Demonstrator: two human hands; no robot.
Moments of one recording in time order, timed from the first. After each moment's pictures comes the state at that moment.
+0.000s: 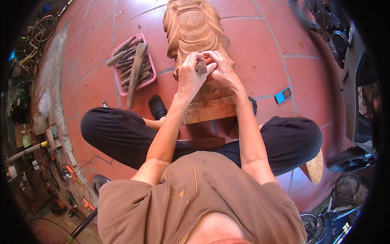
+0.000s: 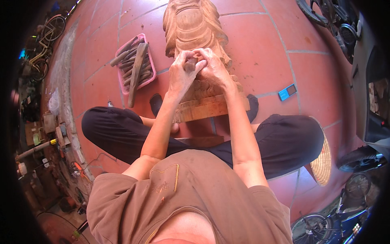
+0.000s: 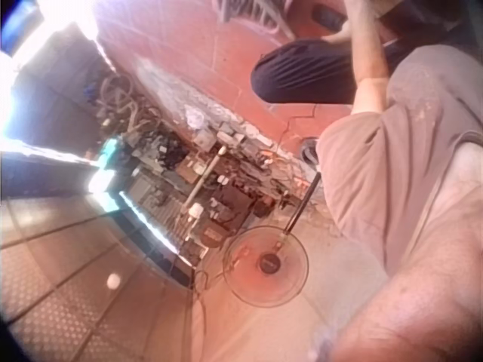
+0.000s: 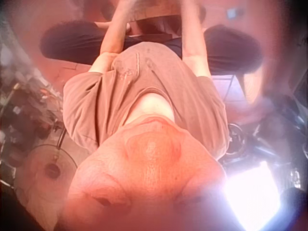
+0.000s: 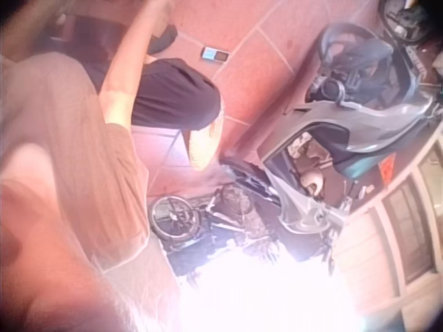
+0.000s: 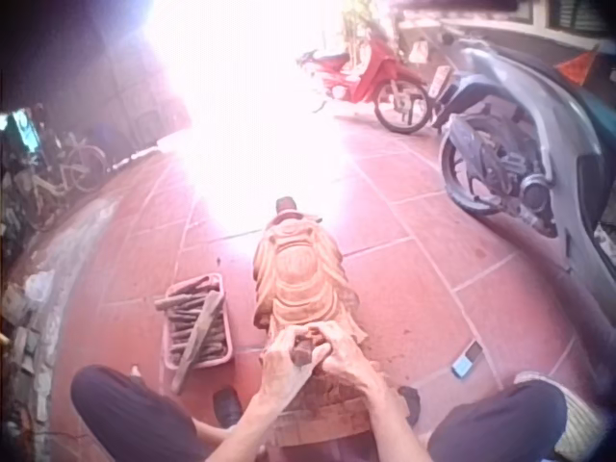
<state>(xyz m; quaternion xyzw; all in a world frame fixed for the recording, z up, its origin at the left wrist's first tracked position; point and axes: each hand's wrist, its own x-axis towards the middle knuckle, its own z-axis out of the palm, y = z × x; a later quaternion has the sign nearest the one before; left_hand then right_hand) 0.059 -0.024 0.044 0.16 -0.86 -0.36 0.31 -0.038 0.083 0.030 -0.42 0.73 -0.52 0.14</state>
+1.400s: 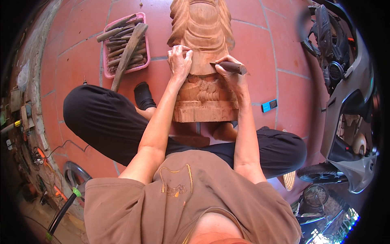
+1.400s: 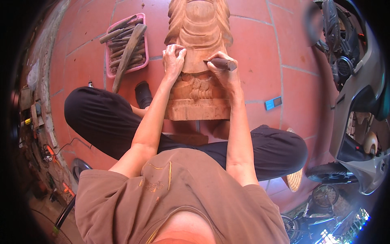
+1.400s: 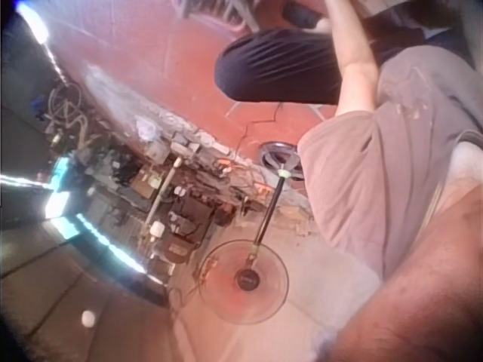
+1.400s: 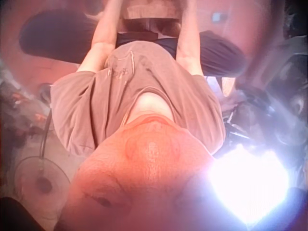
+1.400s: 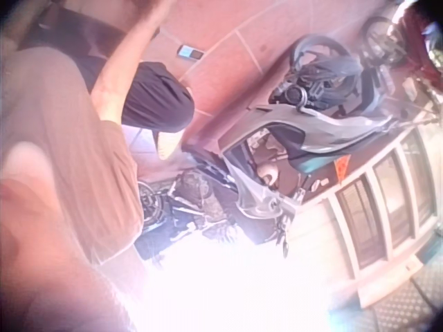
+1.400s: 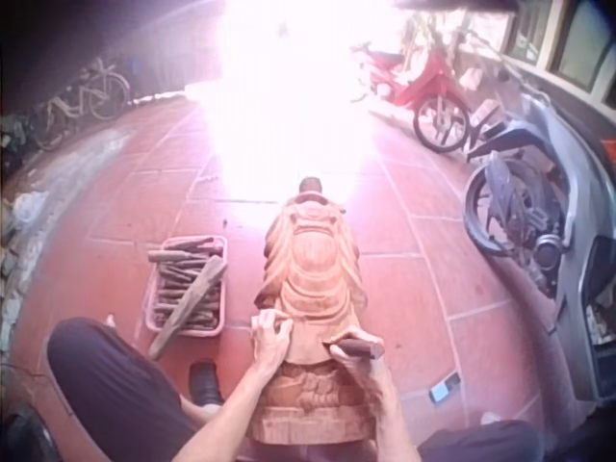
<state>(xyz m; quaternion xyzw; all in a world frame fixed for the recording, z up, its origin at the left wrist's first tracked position) 0.049 -0.079 -0.063 0.35 -0.80 -0.35 0.33 -0.048 0.092 0.024 -0.33 0.76 -0.52 0.19</state>
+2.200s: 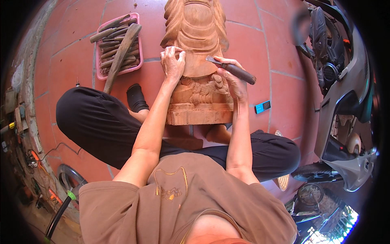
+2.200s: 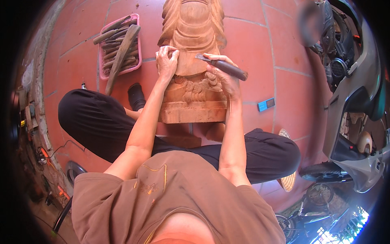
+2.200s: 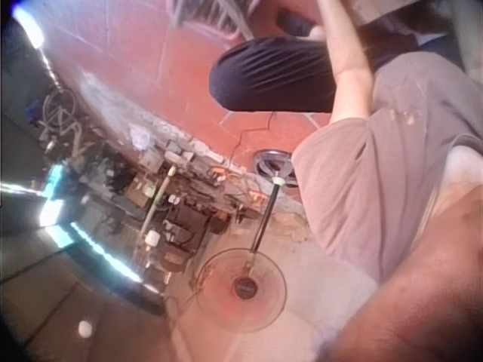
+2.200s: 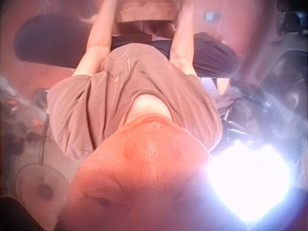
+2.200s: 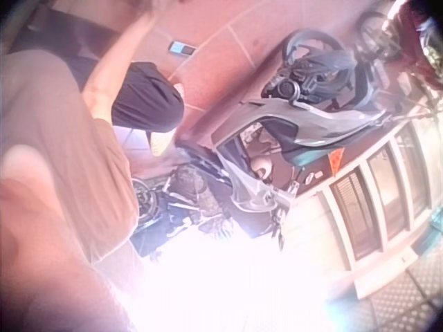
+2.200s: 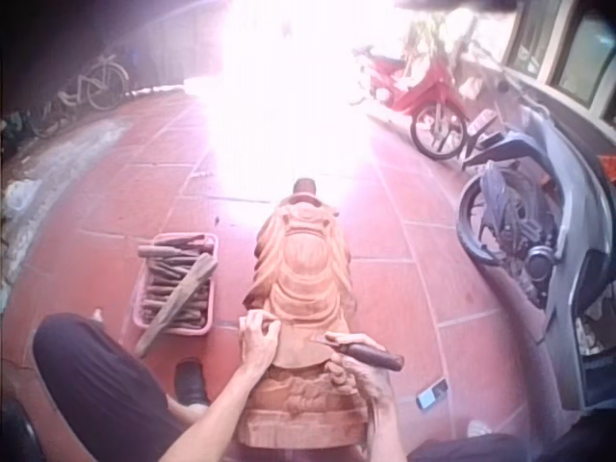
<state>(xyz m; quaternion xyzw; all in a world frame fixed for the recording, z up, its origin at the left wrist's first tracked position) 0.045 -0.080 -0.068 0.37 -0.79 -0.36 0.33 -0.046 0.107 0.038 -0.23 0.56 -0.73 0.31</state>
